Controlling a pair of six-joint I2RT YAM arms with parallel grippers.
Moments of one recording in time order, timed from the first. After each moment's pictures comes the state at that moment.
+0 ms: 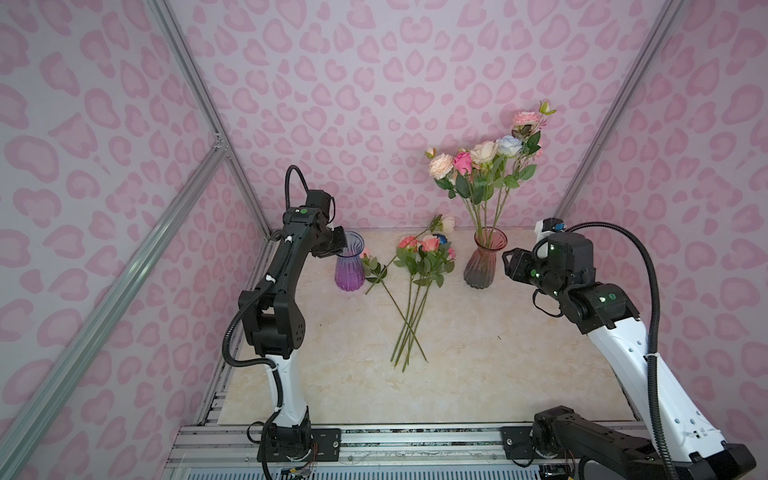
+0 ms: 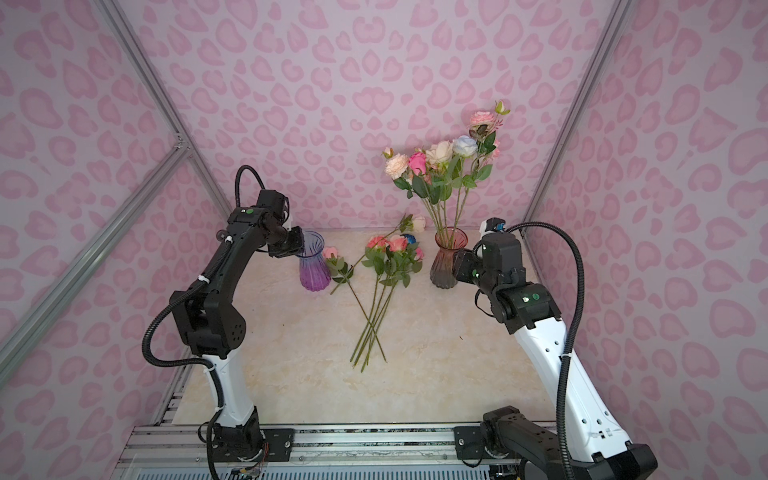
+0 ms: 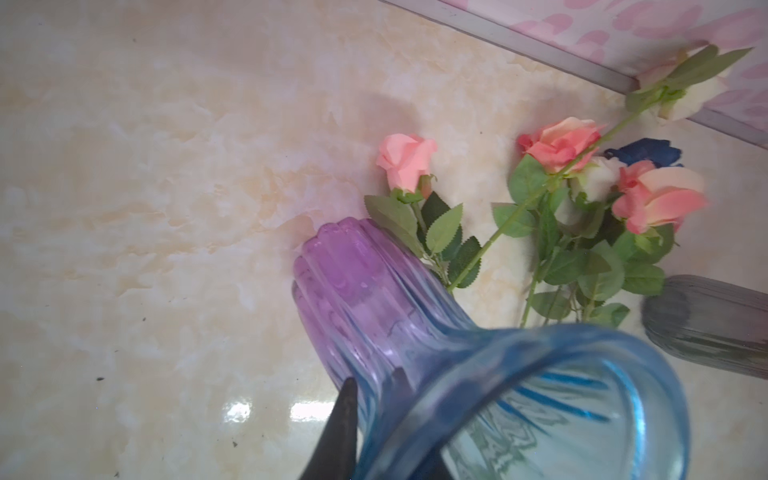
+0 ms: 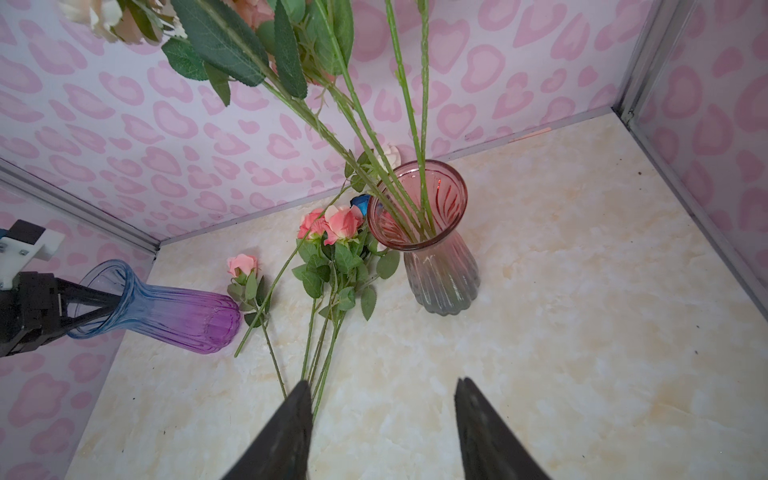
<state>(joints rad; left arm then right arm) -0.12 2.04 2.07 -1.13 0.12 -0.34 0.27 1.11 1.29 -0.71 0.08 0.45</state>
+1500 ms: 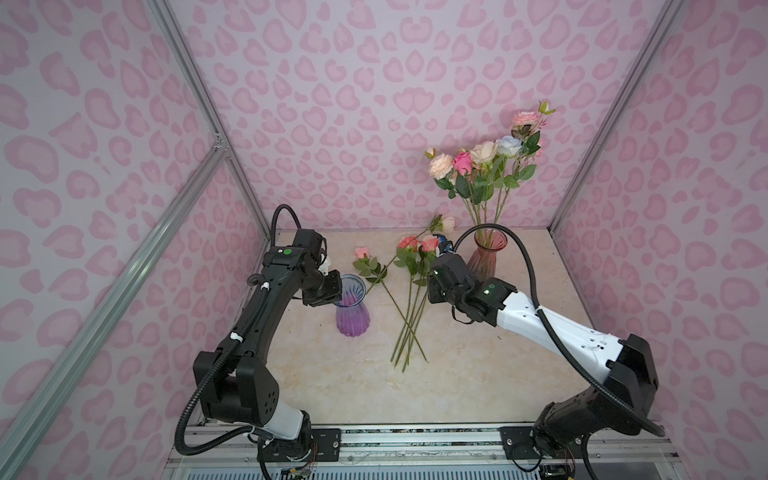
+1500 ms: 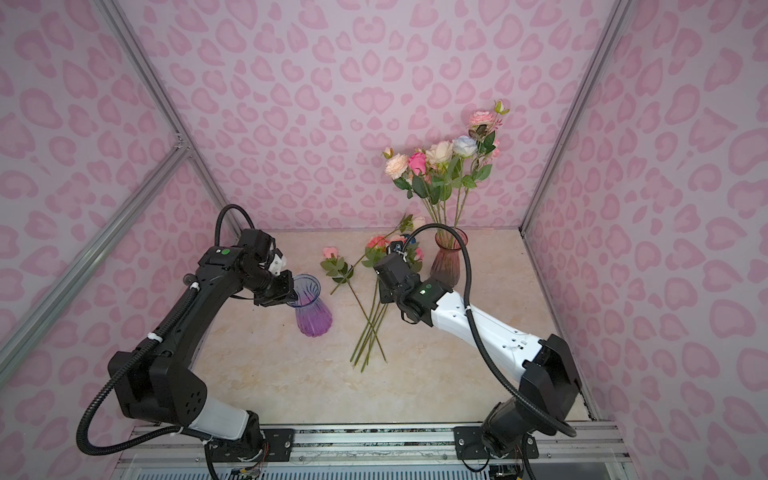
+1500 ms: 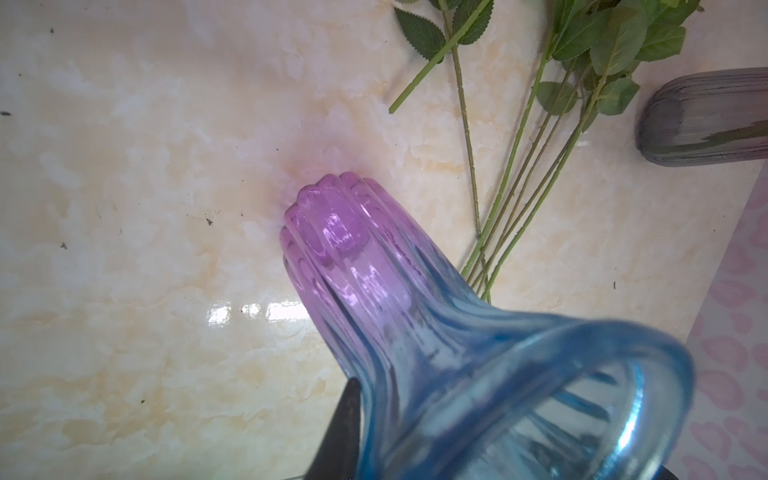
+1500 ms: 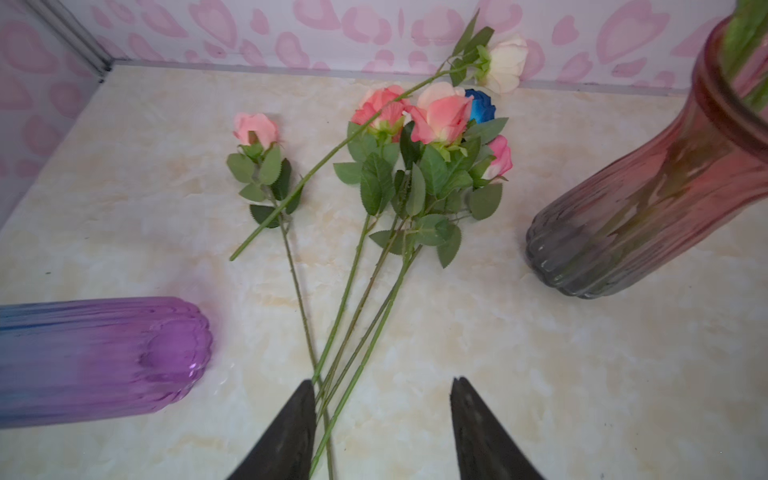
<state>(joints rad) -0.15 1.54 1.47 -1.20 0.27 -0.36 0.78 1.58 1.34 -0.57 0.42 0.50</state>
